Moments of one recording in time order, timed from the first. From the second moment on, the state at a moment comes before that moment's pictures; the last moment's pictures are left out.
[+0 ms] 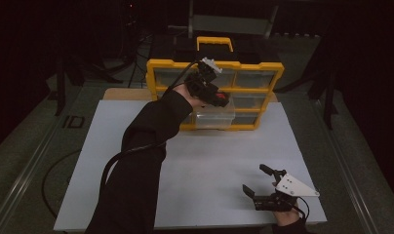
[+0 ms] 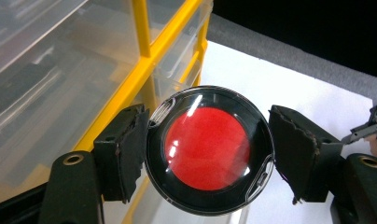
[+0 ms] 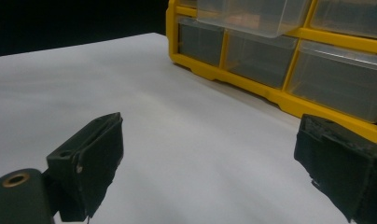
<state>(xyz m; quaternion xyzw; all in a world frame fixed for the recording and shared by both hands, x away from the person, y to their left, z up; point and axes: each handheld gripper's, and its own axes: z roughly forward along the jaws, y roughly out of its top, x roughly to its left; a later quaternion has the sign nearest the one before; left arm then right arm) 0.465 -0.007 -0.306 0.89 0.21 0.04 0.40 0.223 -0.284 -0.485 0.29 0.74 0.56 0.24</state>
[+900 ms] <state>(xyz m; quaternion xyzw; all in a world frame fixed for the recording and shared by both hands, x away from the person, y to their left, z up) 0.470 -0.012 -0.330 0.89 0.24 0.04 0.38 0.223 -0.285 -0.485 0.29 0.74 0.56 0.24</state>
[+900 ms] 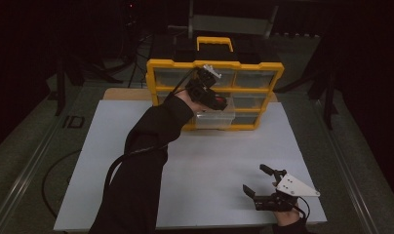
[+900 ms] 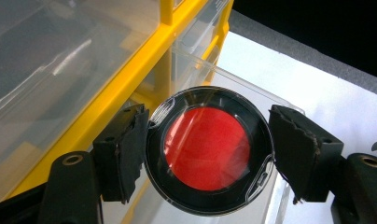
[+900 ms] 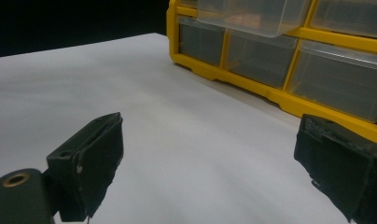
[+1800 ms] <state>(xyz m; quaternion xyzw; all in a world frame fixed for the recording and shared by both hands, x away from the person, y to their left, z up) 0.442 0.002 -0.319 0.88 0.22 0.03 0.41 0.222 -0.286 -0.485 0.29 0.74 0.55 0.24</state>
